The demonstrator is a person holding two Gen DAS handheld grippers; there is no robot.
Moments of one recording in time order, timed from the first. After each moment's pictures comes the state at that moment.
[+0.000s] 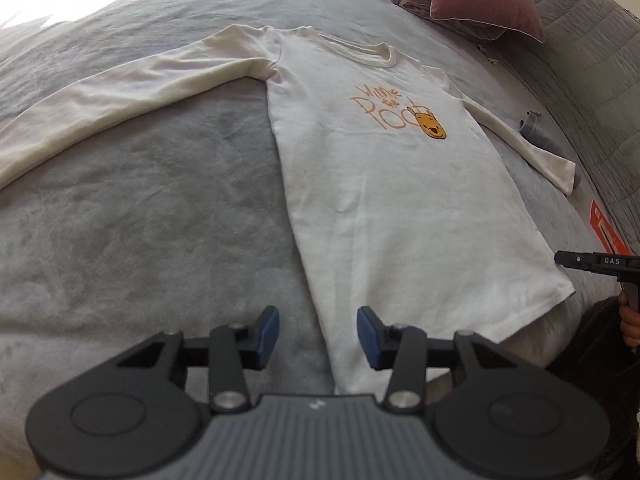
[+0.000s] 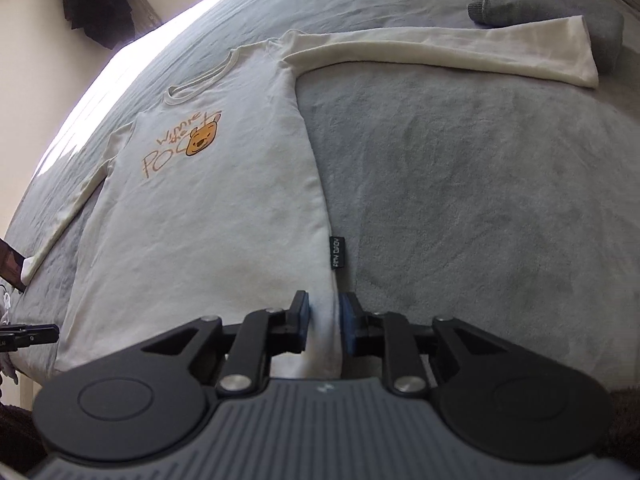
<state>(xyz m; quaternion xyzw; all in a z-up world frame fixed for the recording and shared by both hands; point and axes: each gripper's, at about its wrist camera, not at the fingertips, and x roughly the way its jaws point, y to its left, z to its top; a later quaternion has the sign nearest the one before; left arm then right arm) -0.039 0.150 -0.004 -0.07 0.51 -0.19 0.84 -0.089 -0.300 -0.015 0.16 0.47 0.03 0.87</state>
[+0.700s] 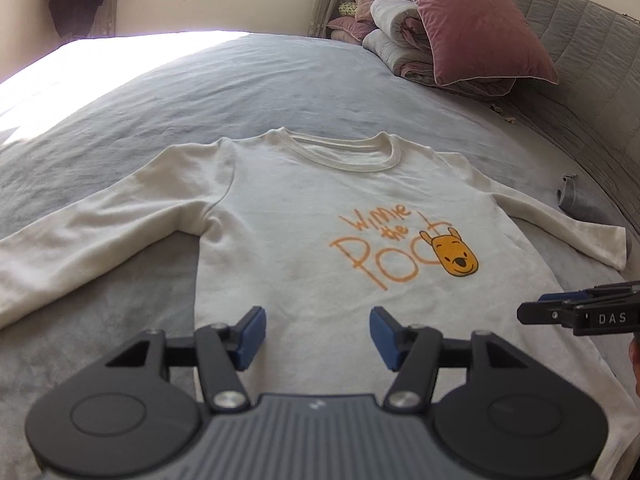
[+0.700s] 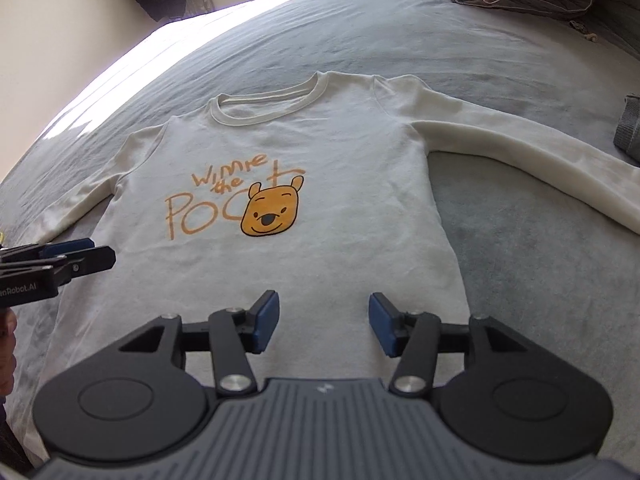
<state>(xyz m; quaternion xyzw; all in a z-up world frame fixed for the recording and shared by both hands) 0.072 0.059 -0.023 -0.03 0.40 -0.15 0.90 0.041 -0.211 -0.028 0.07 0.44 0.08 0.89</state>
